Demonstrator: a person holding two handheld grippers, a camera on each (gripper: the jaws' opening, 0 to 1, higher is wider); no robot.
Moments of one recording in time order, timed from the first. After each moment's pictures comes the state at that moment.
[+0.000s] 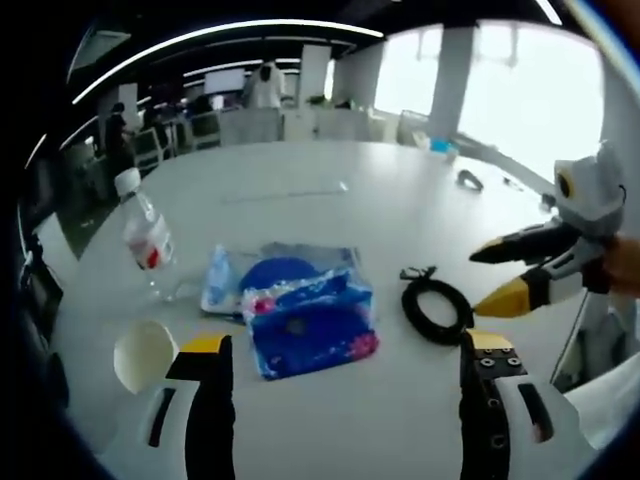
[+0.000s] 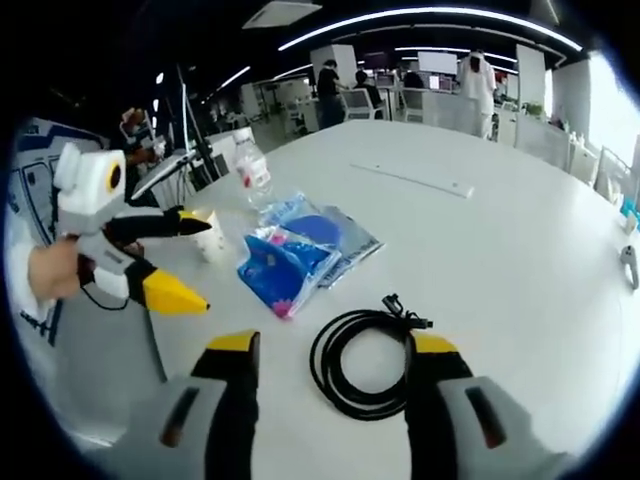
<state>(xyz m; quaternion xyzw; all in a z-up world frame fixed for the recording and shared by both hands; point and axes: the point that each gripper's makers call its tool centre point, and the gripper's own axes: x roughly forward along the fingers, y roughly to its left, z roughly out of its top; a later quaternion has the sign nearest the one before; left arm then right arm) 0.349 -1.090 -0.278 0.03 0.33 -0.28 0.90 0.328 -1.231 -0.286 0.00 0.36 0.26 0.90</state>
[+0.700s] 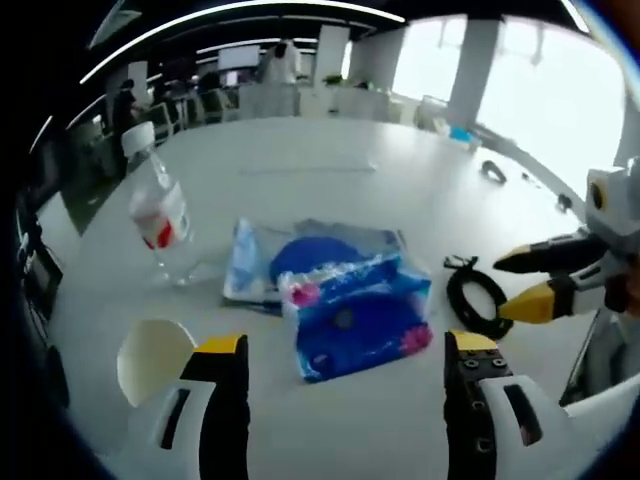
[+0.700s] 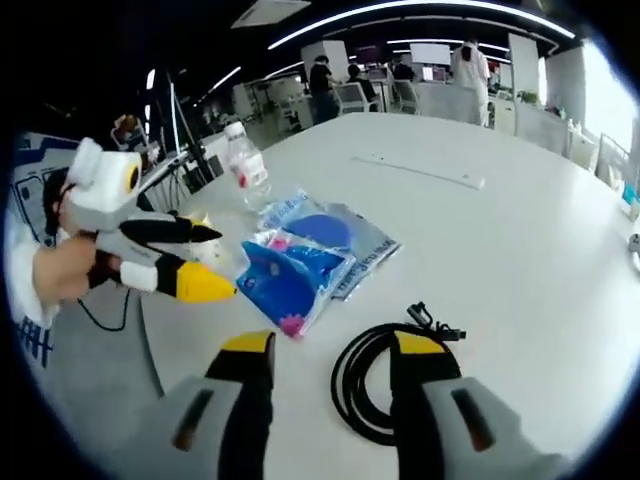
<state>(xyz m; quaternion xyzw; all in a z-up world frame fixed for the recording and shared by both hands) 0.387 -1.057 -0.309 0.03 0.37 -0.25 0.89 0.350 -1.197 -0.304 0.02 0.38 0.24 0.89</state>
